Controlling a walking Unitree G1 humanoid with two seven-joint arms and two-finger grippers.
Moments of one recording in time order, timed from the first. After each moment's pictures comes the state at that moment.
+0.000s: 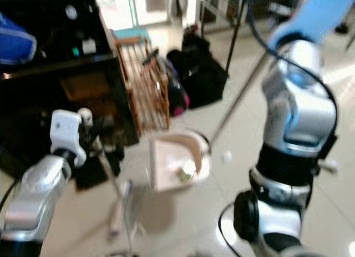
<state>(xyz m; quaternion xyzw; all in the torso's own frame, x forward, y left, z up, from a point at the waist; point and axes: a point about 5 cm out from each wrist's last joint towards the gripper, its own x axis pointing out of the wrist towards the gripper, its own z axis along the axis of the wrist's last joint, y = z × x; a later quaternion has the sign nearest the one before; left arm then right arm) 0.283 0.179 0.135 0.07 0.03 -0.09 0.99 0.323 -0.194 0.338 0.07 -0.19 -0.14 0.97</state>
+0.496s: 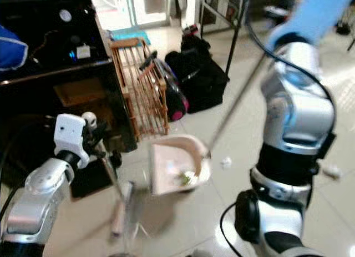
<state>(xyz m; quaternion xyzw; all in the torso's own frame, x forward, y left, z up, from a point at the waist) 0.280 0.174 0.131 0.07 0.03 -0.10 0.99 0.326 -0.195 0.336 0.07 -0.19 -0.14 0.97</state>
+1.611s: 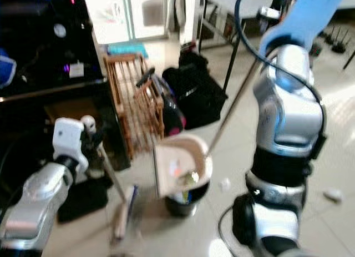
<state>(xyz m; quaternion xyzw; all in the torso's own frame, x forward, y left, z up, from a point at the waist) 0.273 0.179 0.124 0.08 0.04 -0.10 0.99 0.328 -0.175 0.328 0.06 -0.20 -0.11 0.97</state>
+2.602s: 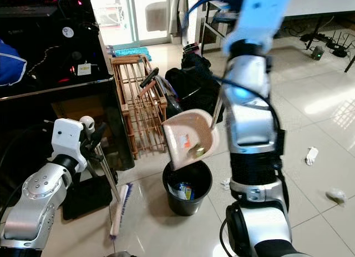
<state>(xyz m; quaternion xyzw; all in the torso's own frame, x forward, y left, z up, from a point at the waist) 0.273 0.178 0.125 0.08 0.03 -0.10 0.99 0.335 -0.123 0.323 -0.04 -0.34 -0.04 0.94</state>
